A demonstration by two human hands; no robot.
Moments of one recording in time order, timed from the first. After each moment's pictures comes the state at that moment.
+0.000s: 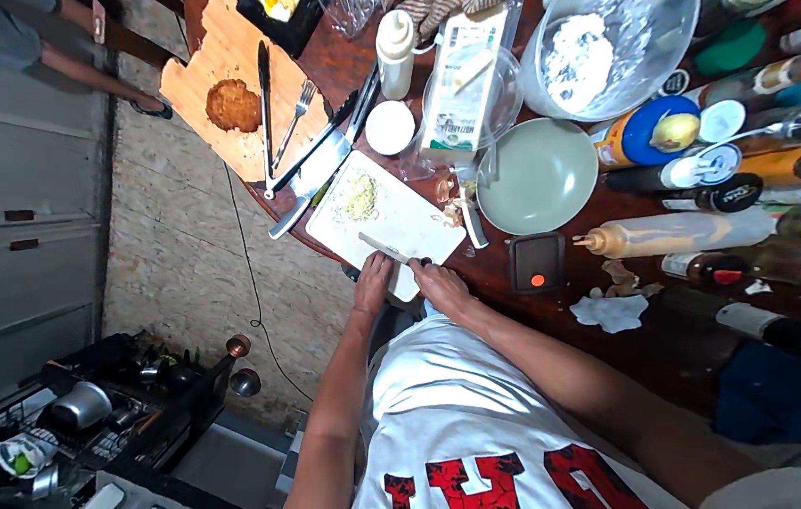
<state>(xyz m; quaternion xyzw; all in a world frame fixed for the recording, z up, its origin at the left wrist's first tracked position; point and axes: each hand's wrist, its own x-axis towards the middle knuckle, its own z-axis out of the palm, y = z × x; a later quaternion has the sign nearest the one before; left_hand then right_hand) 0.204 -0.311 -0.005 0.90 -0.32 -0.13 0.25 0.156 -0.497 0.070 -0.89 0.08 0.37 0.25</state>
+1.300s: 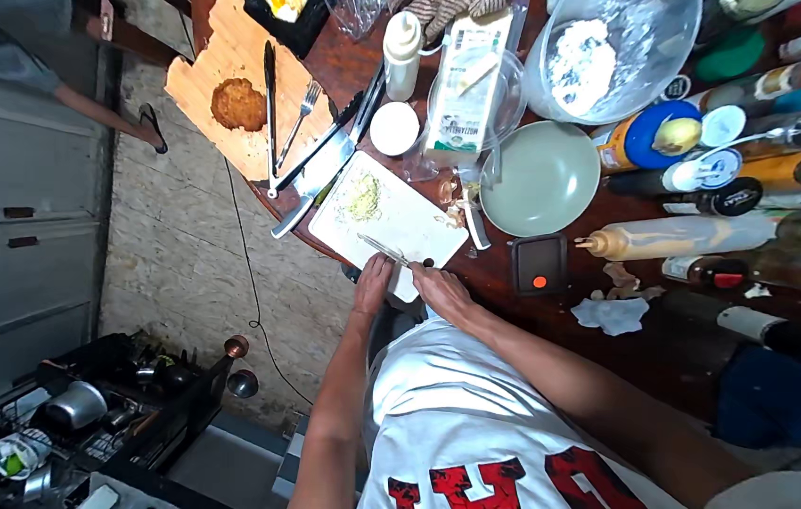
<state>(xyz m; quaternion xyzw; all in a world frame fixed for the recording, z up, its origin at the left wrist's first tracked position) 0.204 -0.304 -0.001 0.90 -0.34 -0.14 0.25 0.156 -0.492 0.087 -0.89 0.09 0.34 0.27</state>
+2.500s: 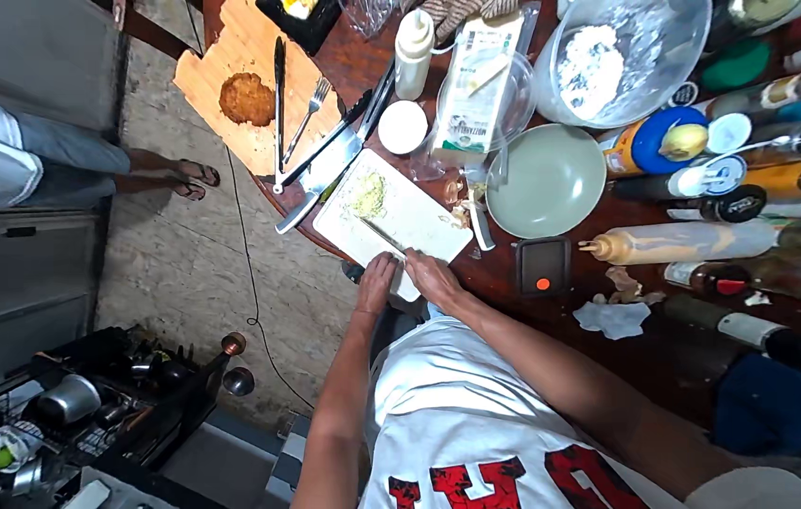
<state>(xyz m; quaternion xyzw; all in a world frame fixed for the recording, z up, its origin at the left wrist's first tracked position) 0.197 -0.299 -0.007 0.90 -0.33 -0.13 0.24 0.176 -0.479 0.061 -0.91 0.09 0.26 0.31</state>
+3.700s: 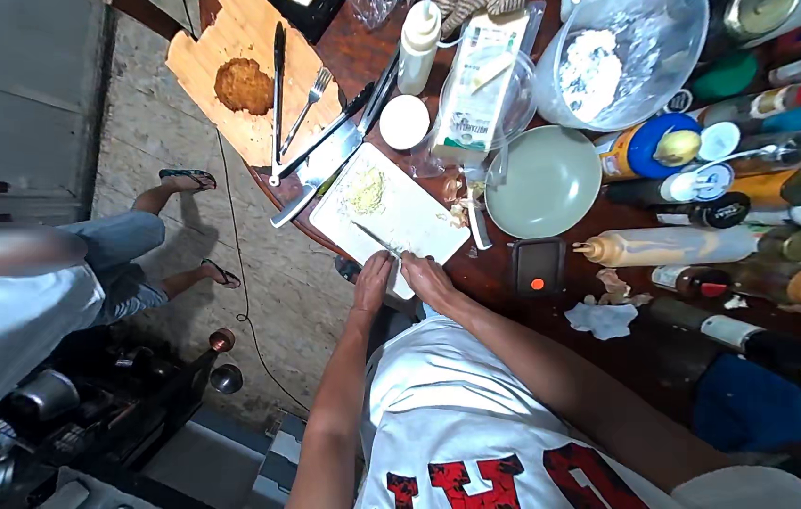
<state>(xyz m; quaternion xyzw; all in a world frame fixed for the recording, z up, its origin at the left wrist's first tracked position) 0.189 -0.297 -0.017 0.91 -0.31 -0.11 0.26 0.170 -0.470 0.053 -0.91 0.08 0.30 0.28</state>
